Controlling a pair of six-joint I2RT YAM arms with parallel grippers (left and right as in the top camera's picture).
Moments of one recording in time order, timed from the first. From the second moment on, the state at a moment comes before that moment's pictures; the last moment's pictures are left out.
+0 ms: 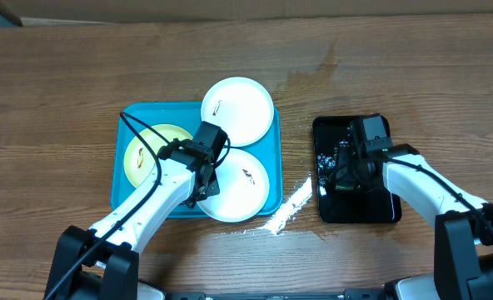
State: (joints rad) left arm -0.41 1.56 0.94 -0.91 -0.21 -0.66; right arm 0.20 1.63 0.82 -0.49 -0.02 0.36
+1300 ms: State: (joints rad) left arm -0.41 1.56 0.94 -0.90 -0.21 -0.66; right arm 0.20 1.62 1.11 -0.88 -0.11 0.36
